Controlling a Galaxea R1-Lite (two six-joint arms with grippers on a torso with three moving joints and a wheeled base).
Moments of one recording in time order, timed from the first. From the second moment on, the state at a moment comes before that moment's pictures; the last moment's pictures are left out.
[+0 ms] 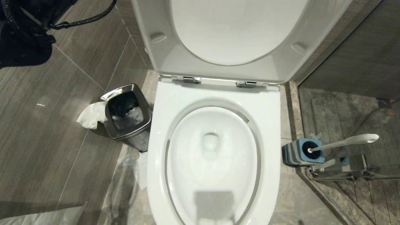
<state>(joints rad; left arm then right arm) -0.24 1.90 -1.96 -0.73 -0.41 -0.30 0.00 0.00 0.00 0.01 0.01 -0.04</state>
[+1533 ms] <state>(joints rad) -0.32 1.84 -1.78 -0.70 -0.36 -0.35 0.00 0.00 0.00 0.01 0.01 -0.04</state>
